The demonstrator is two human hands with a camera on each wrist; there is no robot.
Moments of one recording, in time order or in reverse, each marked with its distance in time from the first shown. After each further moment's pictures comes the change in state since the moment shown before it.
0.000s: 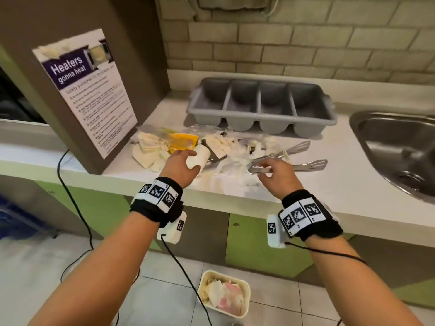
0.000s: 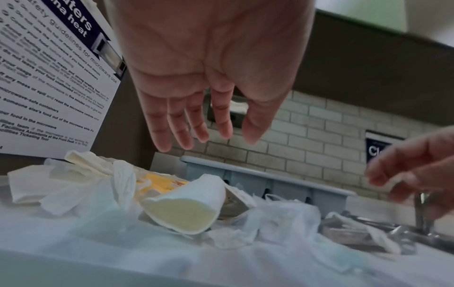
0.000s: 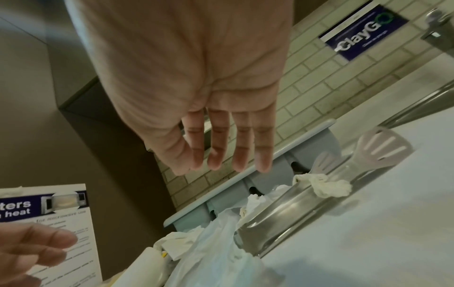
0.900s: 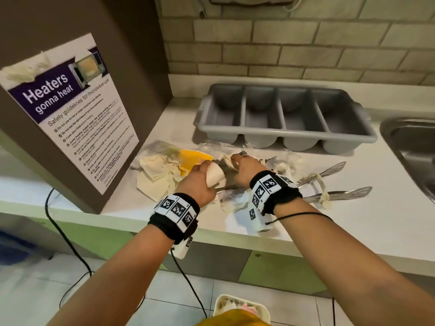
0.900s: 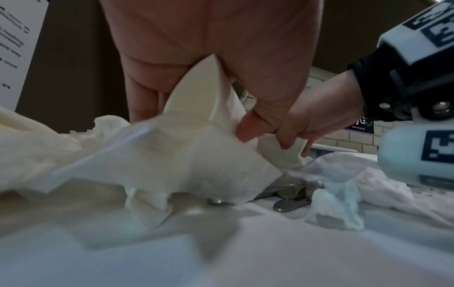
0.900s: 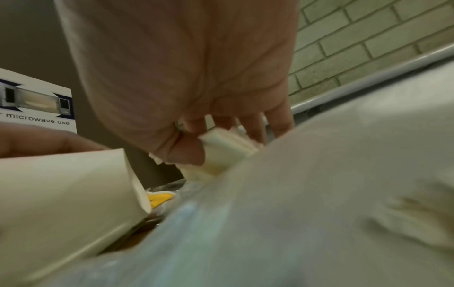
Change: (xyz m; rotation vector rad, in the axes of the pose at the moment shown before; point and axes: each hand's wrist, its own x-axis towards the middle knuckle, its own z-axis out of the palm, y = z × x) left_hand 0.108 -0.036 0.014 0.187 -0.211 0.054; right_hand 0.162 -0.080 0.080 -0.305 -0.334 0.078
